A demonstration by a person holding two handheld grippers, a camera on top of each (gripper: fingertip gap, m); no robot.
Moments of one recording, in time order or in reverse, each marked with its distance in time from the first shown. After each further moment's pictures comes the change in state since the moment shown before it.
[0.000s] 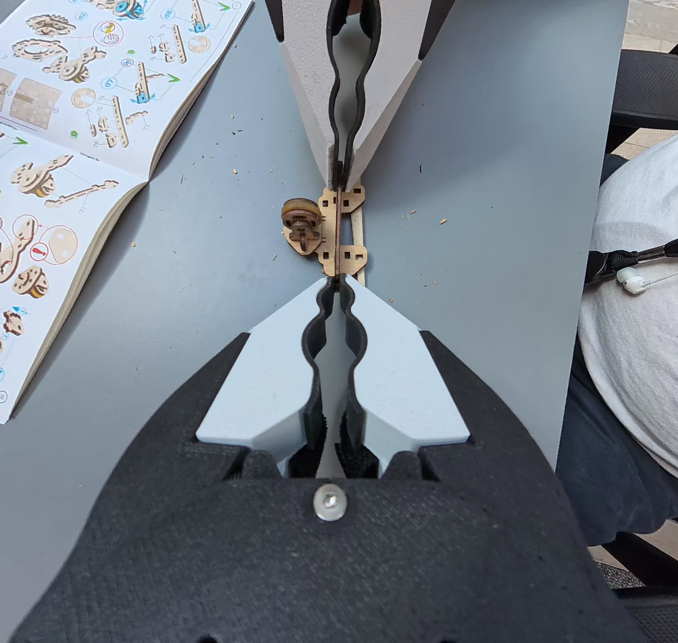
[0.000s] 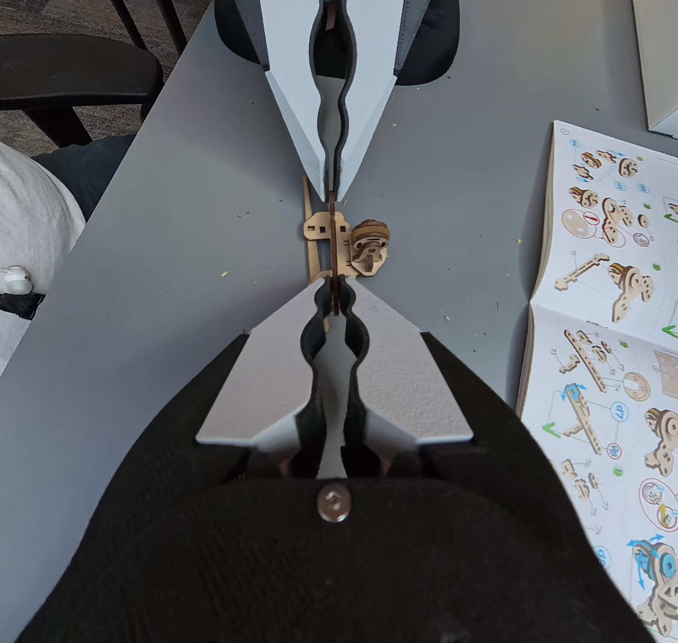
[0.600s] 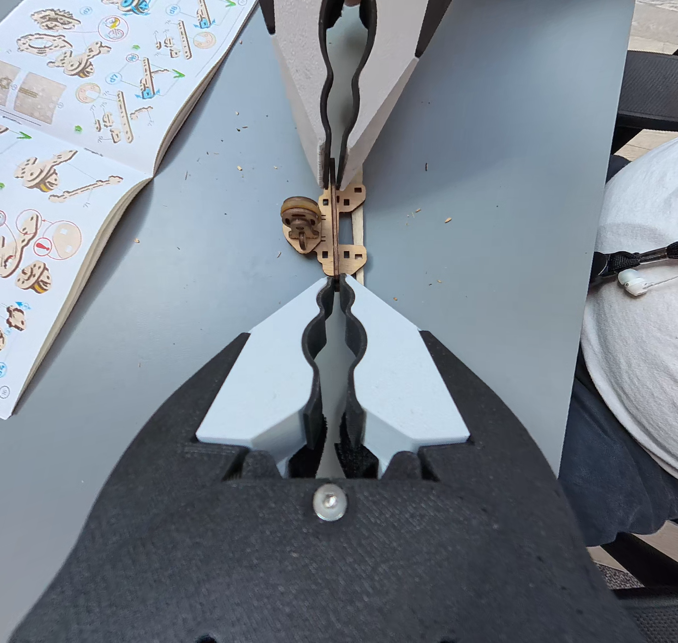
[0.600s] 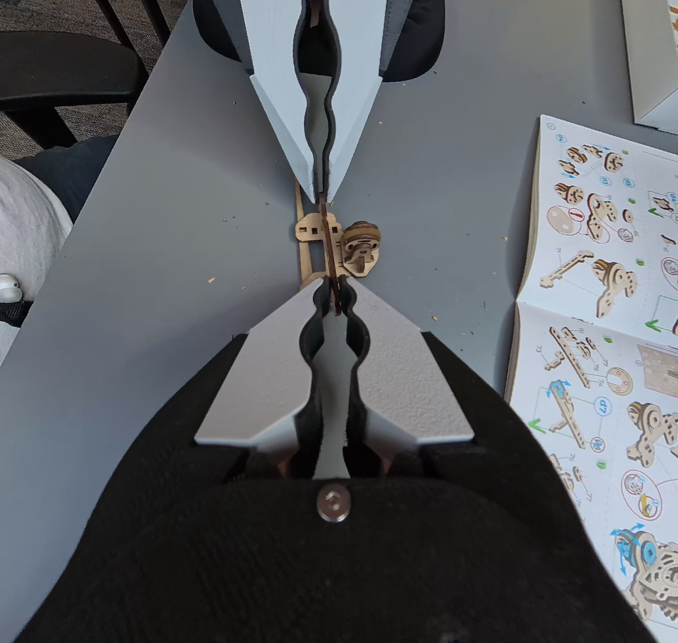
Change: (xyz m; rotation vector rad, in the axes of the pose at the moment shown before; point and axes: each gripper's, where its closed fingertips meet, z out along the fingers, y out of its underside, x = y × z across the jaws) left arm -0.003 0.001 0.000 -0.001 -0.003 -0.008; right arm 0.007 -0.002 0.001 -0.023 0.023 0.015
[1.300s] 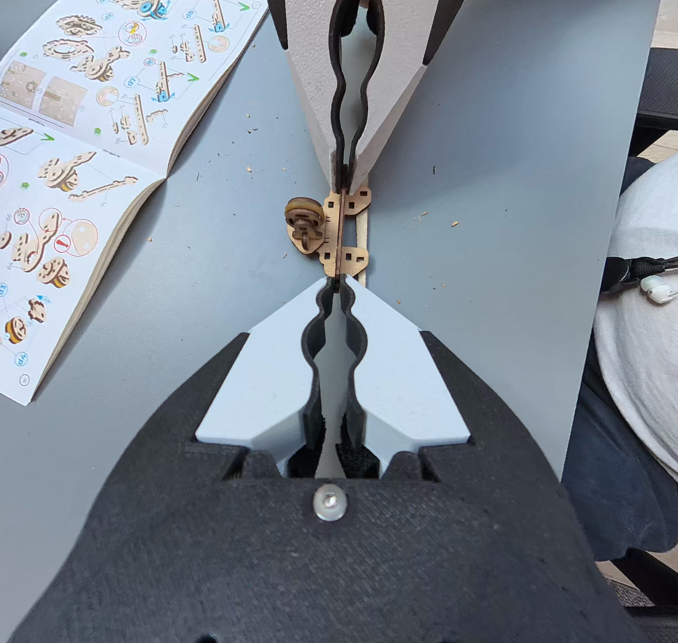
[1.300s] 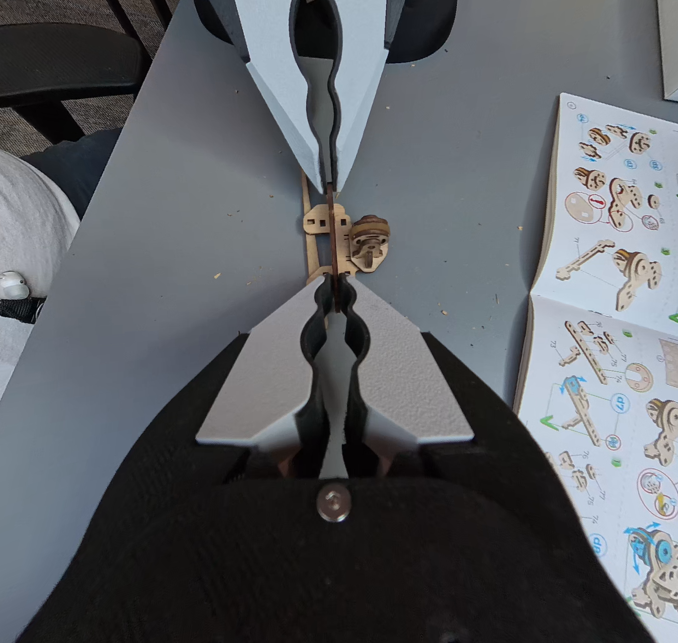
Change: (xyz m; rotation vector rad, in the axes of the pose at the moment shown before) left arm -0.002 -0.002 -0.001 -0.001 -0.053 0.000; right arm -0.003 0.004 0.001 -0.040 -0.024 0.026
